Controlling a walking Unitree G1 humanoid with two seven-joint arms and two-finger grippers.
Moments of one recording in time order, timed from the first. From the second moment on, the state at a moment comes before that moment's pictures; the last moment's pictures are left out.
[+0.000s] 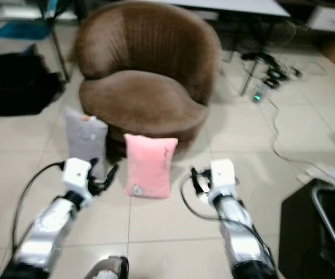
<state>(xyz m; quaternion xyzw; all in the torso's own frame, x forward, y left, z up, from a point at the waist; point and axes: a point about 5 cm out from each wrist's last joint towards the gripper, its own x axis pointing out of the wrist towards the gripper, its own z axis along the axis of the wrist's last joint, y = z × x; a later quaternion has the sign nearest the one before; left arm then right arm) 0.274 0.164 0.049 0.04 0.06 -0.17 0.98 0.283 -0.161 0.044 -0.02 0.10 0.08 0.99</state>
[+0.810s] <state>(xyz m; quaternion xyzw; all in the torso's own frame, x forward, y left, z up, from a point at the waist) 0.276 0.162 0.051 0.05 0.06 -0.17 0.98 0.278 -0.166 0.036 -0.03 0.12 0.07 0.99</state>
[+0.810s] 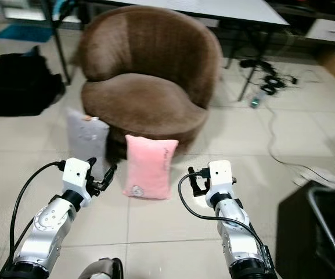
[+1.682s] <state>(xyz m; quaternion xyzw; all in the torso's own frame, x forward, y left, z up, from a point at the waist) 0.280 0.149 0.054 0.05 0.05 -0.18 0.98 0.269 -0.161 0.029 -0.04 0.12 0.09 0.99</state>
